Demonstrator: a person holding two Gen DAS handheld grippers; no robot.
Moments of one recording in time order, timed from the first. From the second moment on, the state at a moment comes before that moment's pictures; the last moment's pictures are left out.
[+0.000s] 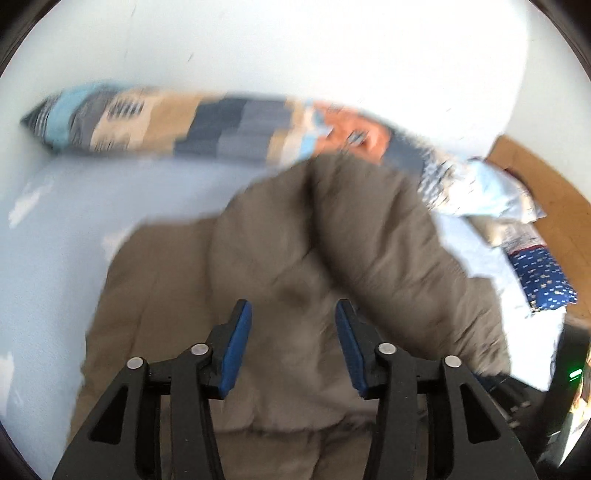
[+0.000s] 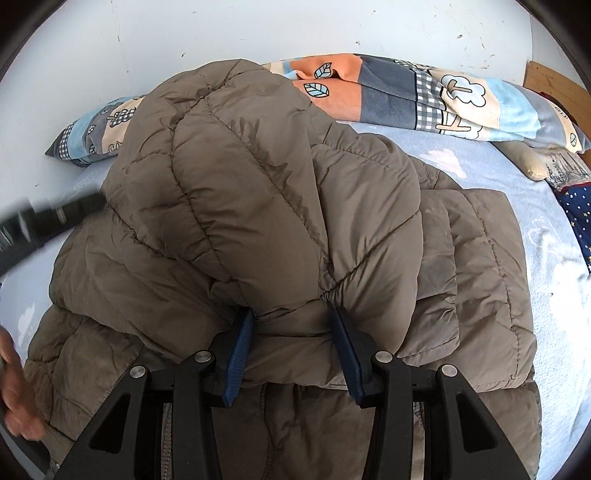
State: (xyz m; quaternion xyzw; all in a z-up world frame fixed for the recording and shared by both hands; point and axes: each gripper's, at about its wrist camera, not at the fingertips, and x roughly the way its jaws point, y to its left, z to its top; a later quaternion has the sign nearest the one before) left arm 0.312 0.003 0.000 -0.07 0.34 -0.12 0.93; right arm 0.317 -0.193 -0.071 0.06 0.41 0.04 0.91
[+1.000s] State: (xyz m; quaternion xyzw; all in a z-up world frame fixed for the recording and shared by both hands) left arm 0.358 -0.050 -0.035 0.00 0.41 -0.10 0.90; right arm 0.308 -0.216 -0.056 0.15 0.42 0.08 0.89
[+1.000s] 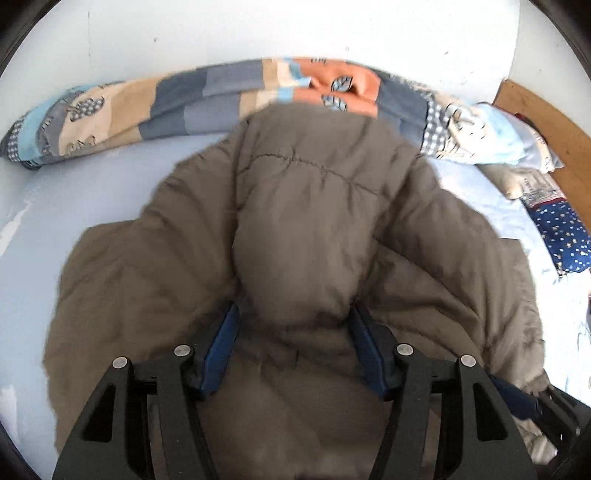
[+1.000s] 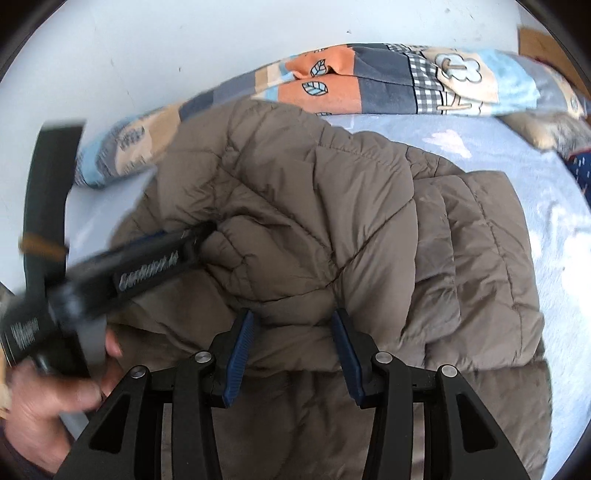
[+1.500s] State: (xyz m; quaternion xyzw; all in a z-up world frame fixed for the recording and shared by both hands) left arm 0.178 0.016 0.013 0.01 0.40 -0.09 0.91; right arm 0.165 -0.246 -0.034 0.17 0.40 0.07 0.90
